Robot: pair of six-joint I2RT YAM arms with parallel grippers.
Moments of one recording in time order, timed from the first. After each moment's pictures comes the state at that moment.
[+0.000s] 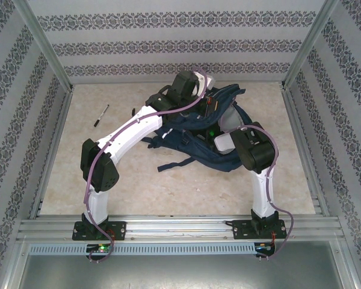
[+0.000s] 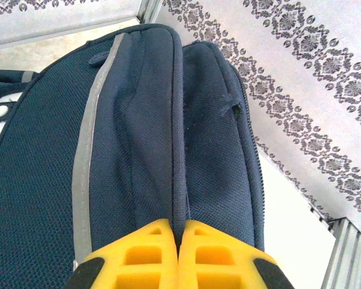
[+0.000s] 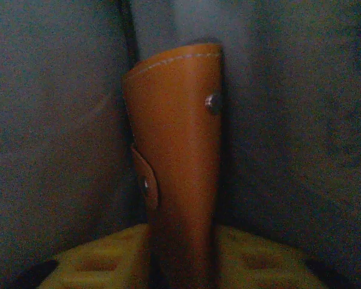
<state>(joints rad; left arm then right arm) -0.69 1.97 1.98 -0.51 0.29 -0.33 0.42 2.14 1.08 0.73 -0.17 1.57</state>
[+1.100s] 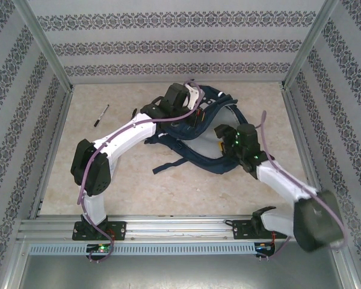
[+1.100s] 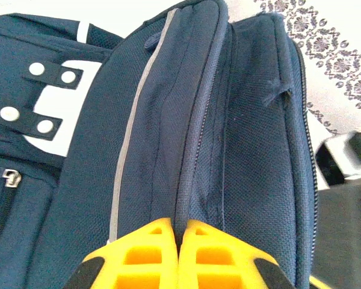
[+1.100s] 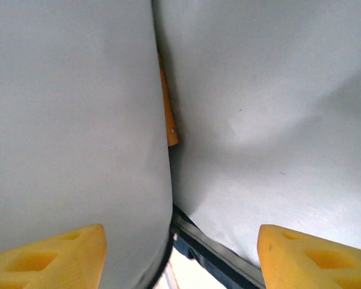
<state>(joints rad) -0.65 1.88 1.67 -0.41 0.26 -0.25 0.30 1.12 0.59 -0.01 -0.18 1.37</state>
